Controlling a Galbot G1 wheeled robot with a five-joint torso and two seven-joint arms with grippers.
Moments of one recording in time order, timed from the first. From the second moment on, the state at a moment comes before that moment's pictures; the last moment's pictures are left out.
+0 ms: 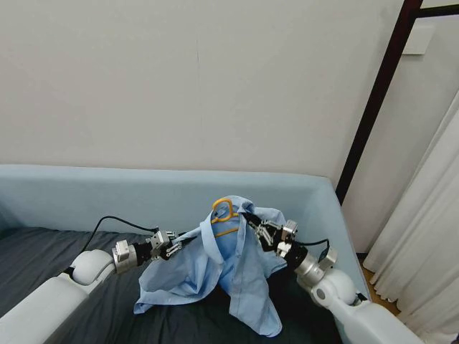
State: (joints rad) left arm 0.66 -0.74 0.05 -1.37 -0.52 -0.36 0.67; right arm -0.84 1.00 -0.06 1.59 0.84 0.41 -0.59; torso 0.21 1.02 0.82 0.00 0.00
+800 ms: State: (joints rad) left arm 0.65 -0.70 0.05 -1.43 -0.58 -0.37 0.68; right arm -0.94 1.01 0.01 1.54 0.65 0.45 -0.81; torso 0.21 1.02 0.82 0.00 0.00
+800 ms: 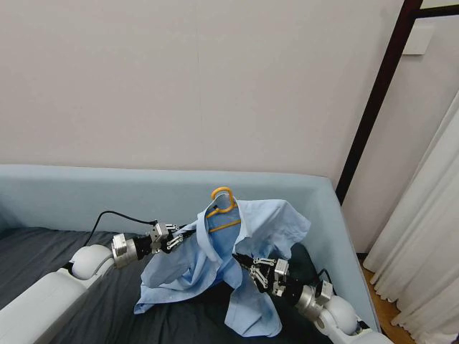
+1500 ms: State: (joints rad) left arm 0.65 -0.67 0.02 -1.45 -0.58 -0.36 0.67; right arm -1.02 0.90 0.09 1.61 0.57 0.53 -1.07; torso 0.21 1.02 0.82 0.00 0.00
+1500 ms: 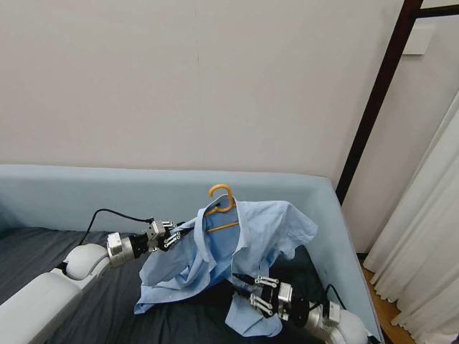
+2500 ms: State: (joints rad) left arm 0.30 -0.67 0.17 -1.37 -0.62 -0.37 1.02; right arm -0.64 0.46 0.09 1.79 1.01 -0.02 -0.80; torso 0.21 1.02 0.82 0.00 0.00
